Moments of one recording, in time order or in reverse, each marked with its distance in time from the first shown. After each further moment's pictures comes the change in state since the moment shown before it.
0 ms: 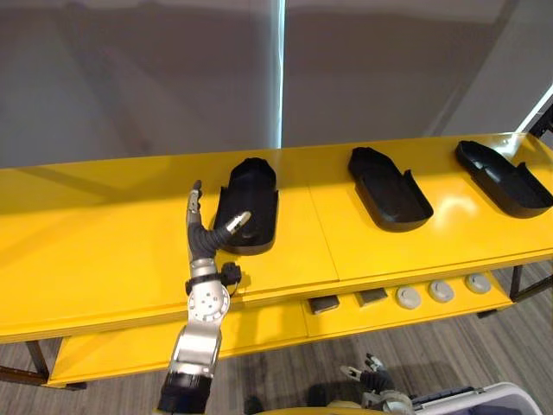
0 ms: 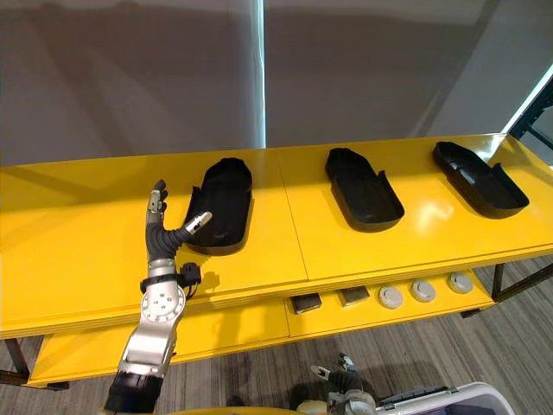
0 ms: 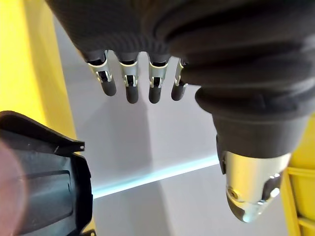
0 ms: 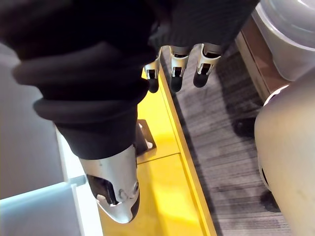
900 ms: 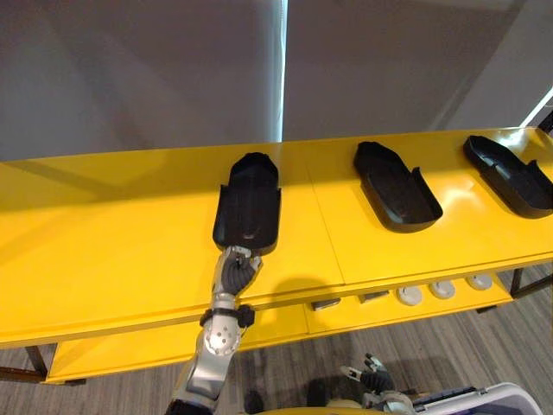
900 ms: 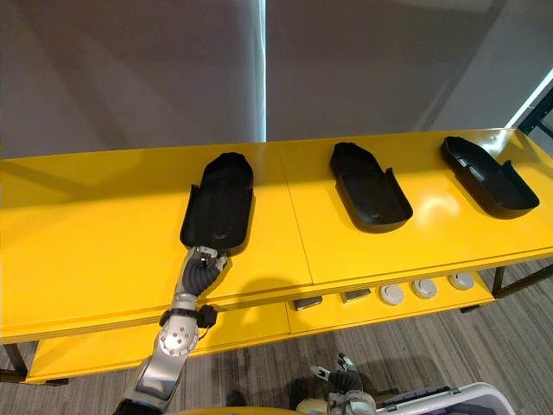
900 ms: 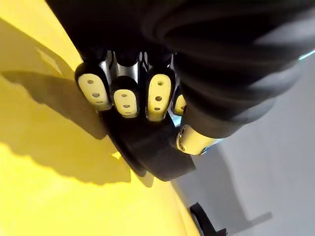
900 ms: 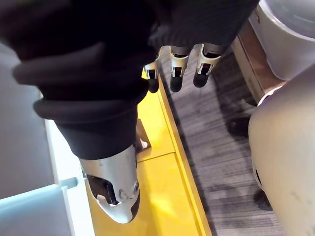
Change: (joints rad) left arm 0.015 0.021 -0.081 0.211 0.226 0.026 -0.100; right arm -0.008 -0.001 0.008 0.015 -0.003 -0.008 0.017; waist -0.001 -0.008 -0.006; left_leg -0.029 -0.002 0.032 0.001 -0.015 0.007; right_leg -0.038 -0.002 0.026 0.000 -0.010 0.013
